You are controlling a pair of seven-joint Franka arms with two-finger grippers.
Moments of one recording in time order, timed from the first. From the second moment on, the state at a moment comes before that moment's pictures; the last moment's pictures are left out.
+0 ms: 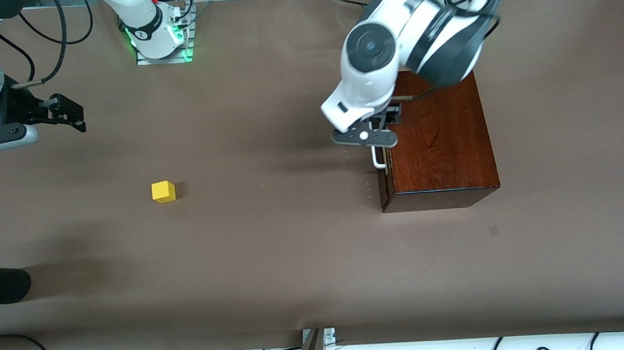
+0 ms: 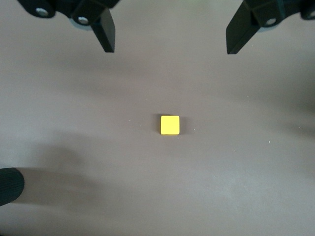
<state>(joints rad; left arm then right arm) -0.51 0.46 -0.18 -1.39 0.03 1.62 -0.53 0.24 0.01 -0.15 -1.64 -0.02 1.62 -0.08</state>
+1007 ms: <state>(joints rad) -0.63 0.62 -0.17 -1.42 0.24 1.67 -0.73 0.24 0.01 -0.15 -1.64 -0.02 1.62 -0.08</state>
